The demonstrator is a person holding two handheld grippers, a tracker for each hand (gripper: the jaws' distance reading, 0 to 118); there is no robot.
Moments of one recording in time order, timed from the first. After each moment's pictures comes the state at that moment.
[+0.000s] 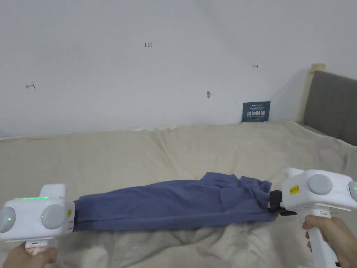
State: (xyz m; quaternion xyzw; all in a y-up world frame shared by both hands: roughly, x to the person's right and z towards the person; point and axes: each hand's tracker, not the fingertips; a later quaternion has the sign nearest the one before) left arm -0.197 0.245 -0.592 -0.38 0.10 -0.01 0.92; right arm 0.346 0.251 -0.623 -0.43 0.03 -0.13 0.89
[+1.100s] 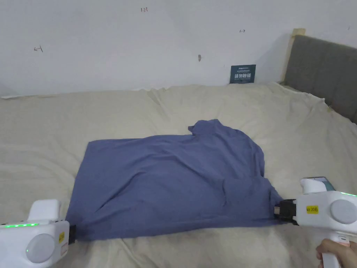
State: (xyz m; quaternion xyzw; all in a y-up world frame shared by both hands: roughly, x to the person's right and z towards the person) left arm -0.171 0.187 -0.308 -0.39 0.08 -0.02 0.92; right arm 0.369 0.183 -0.339 -0.40 0.02 -0.14 0.90
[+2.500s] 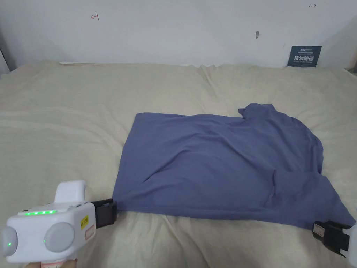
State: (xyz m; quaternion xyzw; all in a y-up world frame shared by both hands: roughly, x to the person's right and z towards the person) left arm -0.212 0.173 -0.275 -0.37 0.08 0.09 0.92; right arm 0.316 0.184 -0.281 -0.38 0.09 -0.14 0.91
